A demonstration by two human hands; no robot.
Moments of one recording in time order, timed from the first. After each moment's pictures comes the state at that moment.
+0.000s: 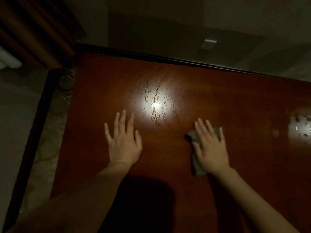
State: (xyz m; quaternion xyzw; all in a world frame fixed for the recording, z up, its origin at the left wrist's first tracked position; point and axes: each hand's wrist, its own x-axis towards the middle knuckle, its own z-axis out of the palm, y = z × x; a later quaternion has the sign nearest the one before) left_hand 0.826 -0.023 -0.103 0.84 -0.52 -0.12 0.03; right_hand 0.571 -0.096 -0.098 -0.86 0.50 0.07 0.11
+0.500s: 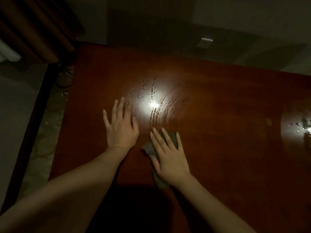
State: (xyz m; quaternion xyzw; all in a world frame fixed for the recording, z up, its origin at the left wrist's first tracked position) left_hand 0.826 -0.021 -0.102 0.84 -0.52 -0.11 0.09; right_hand 0.644 -0.006 -0.096 -0.90 0.40 0.07 0.13
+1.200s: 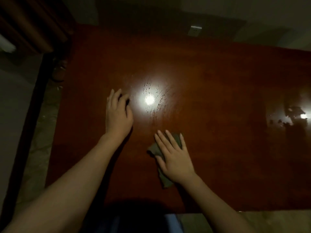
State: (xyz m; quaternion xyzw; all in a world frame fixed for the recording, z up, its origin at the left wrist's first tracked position) left_hand 0.804 0.041 -0.086 0.79 -0.52 -0.18 0.27; right_hand 0.580 0.088 -0.098 -0.89 0.43 0.08 0.14
